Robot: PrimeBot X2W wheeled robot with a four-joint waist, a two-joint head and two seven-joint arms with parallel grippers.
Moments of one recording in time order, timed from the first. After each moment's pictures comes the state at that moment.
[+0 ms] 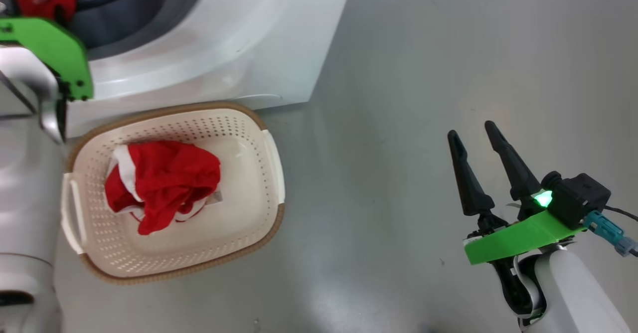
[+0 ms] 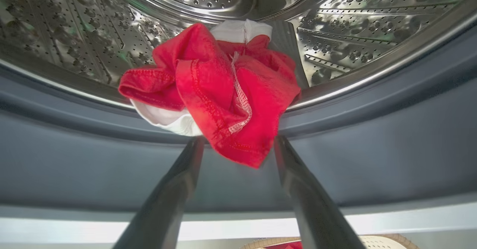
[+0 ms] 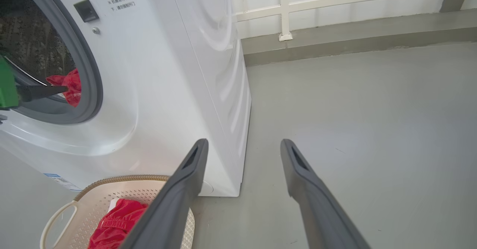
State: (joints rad) left arm -1.22 0.19 0.00 1.17 -0.01 0.06 0.05; right arm -0.27 -0.09 0.14 0.20 0.43 0.12 -0.26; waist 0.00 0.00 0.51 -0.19
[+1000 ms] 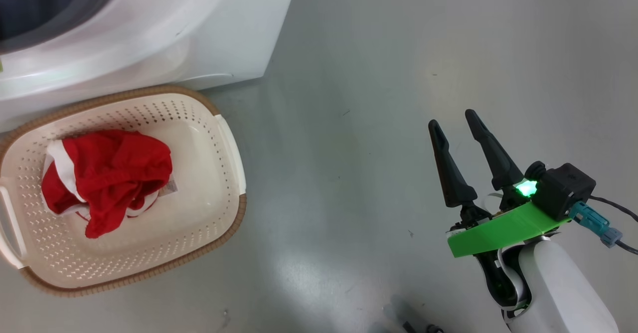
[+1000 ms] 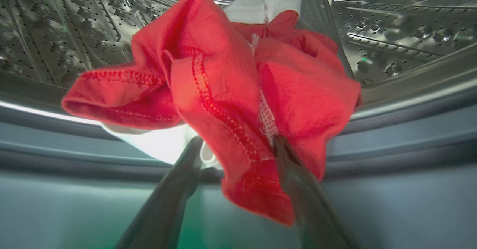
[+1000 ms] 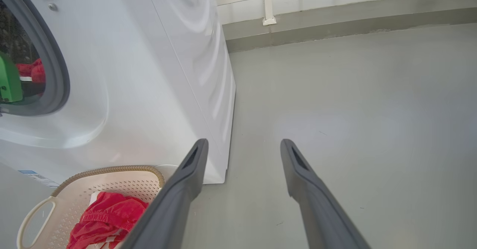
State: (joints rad) left arm -1.36 0.33 -0.06 1.29 0.01 0.13 0.03; right arm -0.31 -0.06 0.18 0.19 0.44 0.12 -0.26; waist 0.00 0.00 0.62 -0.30
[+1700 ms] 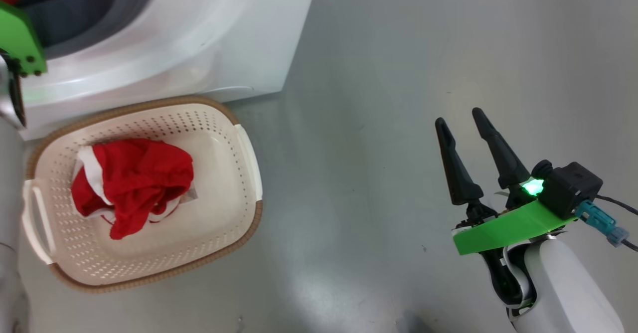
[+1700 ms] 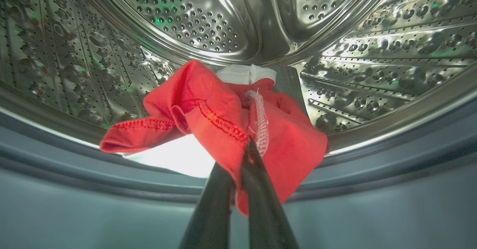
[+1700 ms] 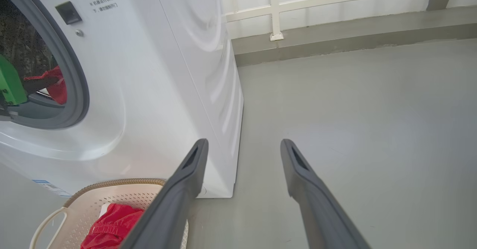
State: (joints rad) left arm -1.33 0.27 -0.05 1.30 -0.07 0.10 -0.14; right arm -0.31 -0.06 0.16 0.19 0.44 0.12 -0.26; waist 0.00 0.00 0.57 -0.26
